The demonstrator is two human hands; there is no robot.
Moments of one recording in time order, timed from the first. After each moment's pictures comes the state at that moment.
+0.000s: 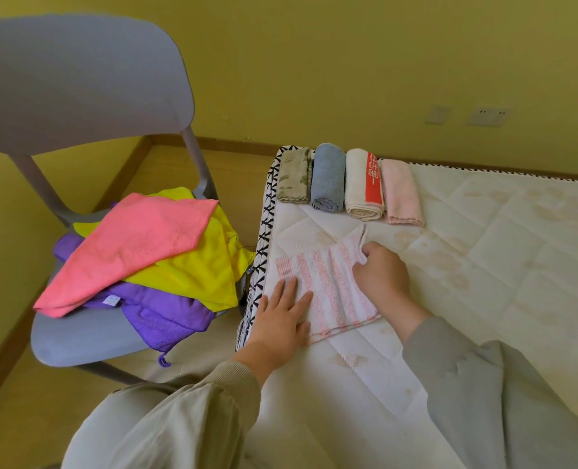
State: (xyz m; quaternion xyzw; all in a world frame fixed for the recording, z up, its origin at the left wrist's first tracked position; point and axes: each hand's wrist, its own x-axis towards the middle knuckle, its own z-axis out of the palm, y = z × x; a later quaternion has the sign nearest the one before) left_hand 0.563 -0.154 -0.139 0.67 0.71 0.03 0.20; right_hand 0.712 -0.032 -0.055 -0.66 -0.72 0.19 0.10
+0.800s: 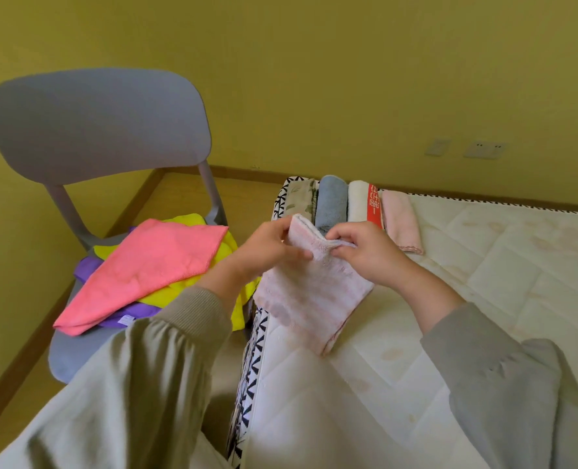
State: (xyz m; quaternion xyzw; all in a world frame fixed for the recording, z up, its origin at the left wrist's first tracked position) left_hand 0.496 -0.084 0.017 0.50 0.59 0.43 0.46; right_hand 0.680 -0.021 0.043 -0.37 -0.84 0.36 0.17
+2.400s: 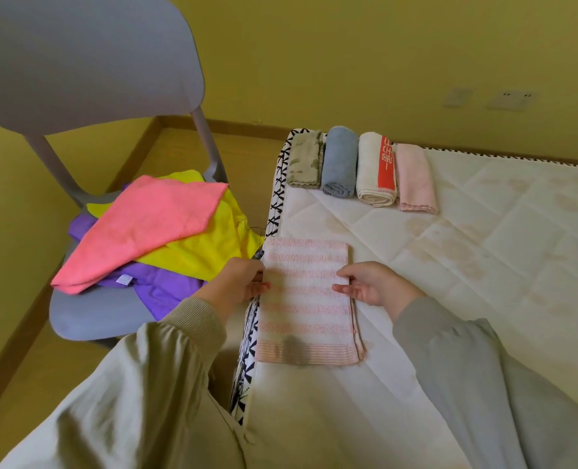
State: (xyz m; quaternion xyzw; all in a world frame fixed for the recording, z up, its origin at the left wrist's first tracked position) left_hand 0.489 -0.121 -0.108 0.07 0.73 0.39 0.55; right_hand 0.699 -0.033 -0.087 -0.63 -0.33 0.70 0.09
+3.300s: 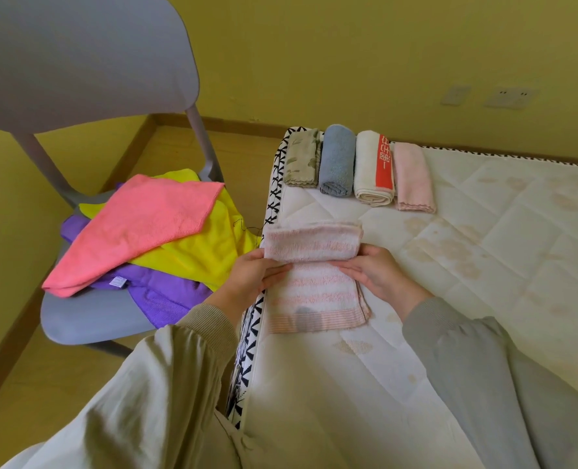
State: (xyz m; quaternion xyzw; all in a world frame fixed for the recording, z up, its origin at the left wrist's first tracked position) left_hand 0.510 -0.120 -0.102 0.10 0.58 0.54 0.60; right_hand 0.707 -0.023 -0.086 -0.55 -0.43 0.69 0.22
